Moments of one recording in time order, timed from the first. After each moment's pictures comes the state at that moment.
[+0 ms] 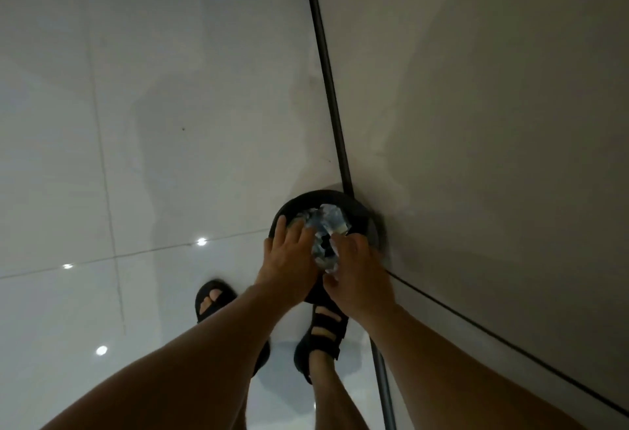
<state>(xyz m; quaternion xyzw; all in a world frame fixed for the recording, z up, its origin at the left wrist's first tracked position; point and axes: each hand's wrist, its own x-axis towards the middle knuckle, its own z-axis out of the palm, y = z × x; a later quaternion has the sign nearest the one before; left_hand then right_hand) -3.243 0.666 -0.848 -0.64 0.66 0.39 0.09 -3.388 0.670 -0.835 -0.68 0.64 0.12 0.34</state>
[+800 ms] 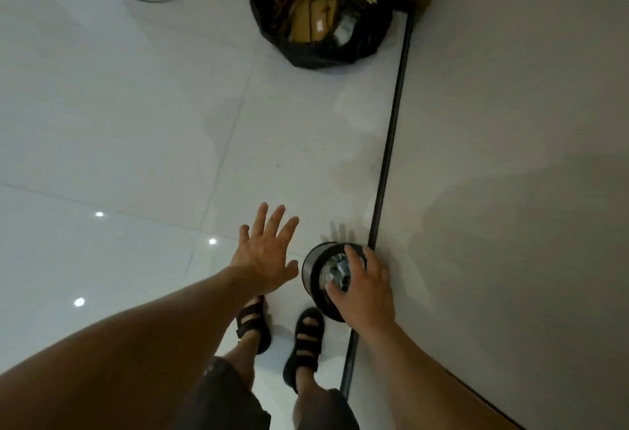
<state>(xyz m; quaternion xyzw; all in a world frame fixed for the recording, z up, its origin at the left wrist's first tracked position) -3.097 0.689 -0.621 -0.75 0.57 0.32 0.09 -3.302 0.647 -0.621 -0.76 0.56 0.16 0.28</state>
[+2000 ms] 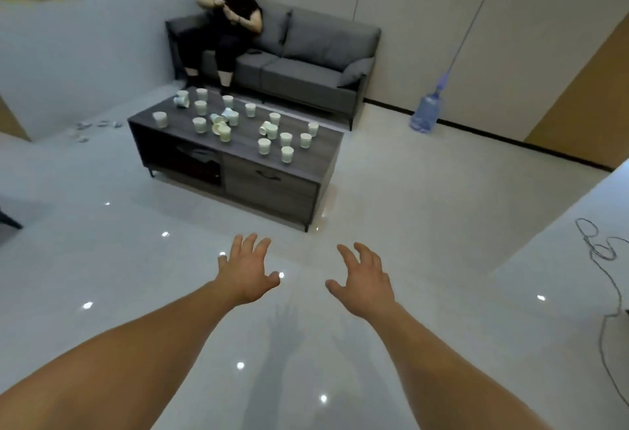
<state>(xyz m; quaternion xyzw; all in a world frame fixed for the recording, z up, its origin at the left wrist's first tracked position) -3.174 1.513 -0.316 -0.94 -0.28 0.04 -0.18 -3.052 1.306 -0.296 -0.94 -0.32 0.11 0.08</state>
